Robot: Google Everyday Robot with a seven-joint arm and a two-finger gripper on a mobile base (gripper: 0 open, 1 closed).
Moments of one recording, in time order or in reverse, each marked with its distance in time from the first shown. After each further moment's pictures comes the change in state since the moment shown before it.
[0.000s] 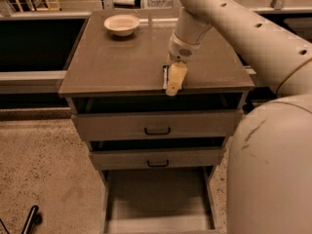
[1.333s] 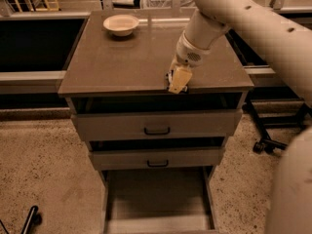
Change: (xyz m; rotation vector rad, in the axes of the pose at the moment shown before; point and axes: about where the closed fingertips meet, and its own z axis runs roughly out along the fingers) arm 0.000 0.024 -0.016 0.049 -0.092 0.023
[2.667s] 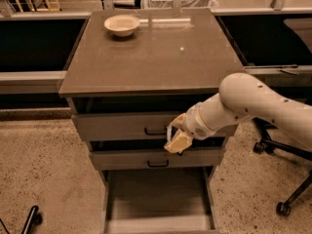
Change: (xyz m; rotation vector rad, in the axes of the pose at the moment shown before) arm 0.047 0.133 0.102 -0.015 -0.296 0.192
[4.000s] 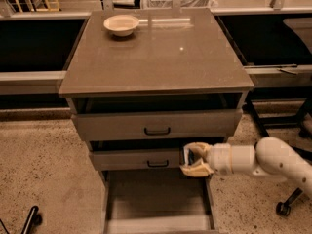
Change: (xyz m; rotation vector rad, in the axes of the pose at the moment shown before) arm 0.097 0.001 0.039 0.049 -0.442 0.060
